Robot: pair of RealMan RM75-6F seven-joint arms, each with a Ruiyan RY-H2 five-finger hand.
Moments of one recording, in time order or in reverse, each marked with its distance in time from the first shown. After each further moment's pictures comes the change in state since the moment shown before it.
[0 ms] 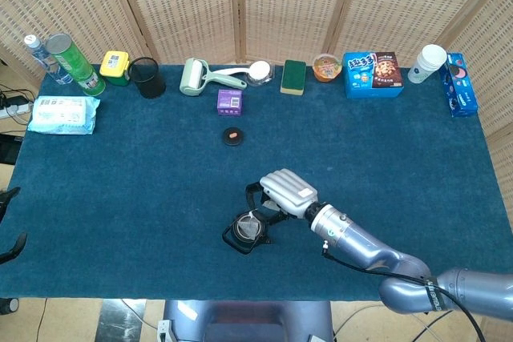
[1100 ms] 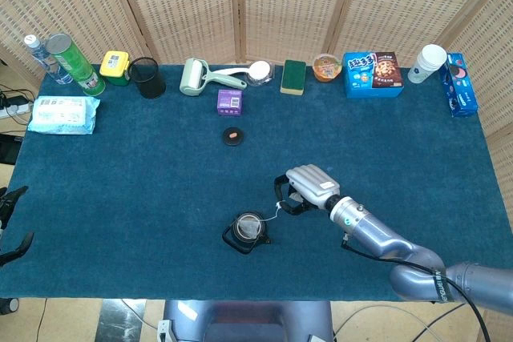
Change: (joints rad) left arm -0.013 0.003 -0.003 -0.034 0.004 -0.015 0.041; right arm -0.018 0.023 -0.058 0.120 0.041 -0.074 0.007
